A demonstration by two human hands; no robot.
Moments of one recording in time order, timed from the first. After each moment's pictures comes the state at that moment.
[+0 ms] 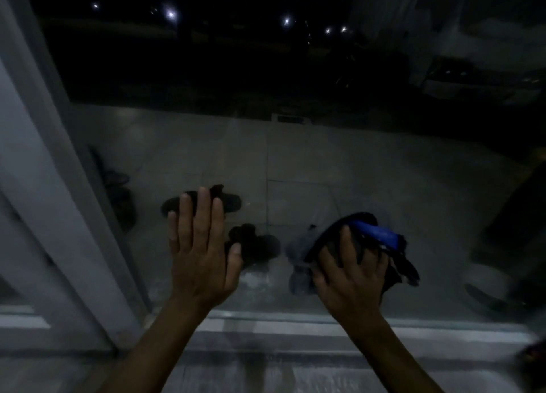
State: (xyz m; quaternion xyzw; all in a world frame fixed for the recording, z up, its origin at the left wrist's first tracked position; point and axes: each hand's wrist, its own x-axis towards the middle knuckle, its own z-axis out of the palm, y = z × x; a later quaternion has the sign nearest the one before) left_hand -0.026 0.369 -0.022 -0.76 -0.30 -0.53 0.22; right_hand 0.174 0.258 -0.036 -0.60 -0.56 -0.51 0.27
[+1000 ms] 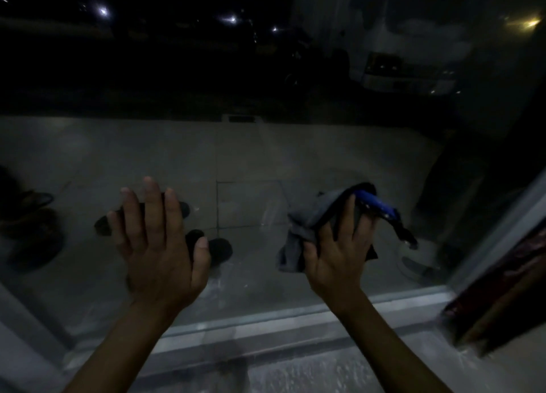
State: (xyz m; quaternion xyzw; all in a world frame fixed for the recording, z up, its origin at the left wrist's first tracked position) left_hand 0.028 0.345 0.002 -0.75 -0.30 -0.54 0.22; right_hand 0.245 0.230 -0.025 -0.65 -0.49 -0.48 0.33
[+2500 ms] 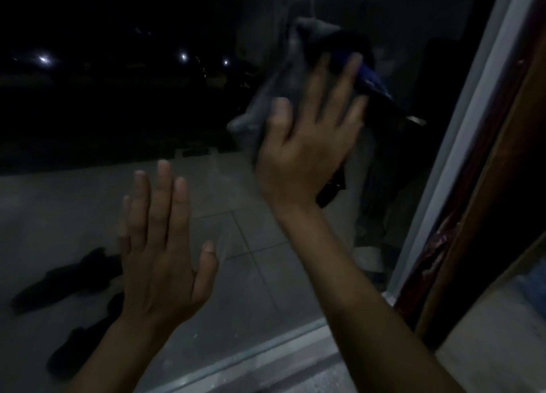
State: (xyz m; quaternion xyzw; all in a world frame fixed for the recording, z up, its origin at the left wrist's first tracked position) left_hand 0.136 0.281 0.084 -0.80 -0.15 -0.56 0.14; right_hand 0.285 0.223 0.177 -0.65 -0.25 -0.50 0.52
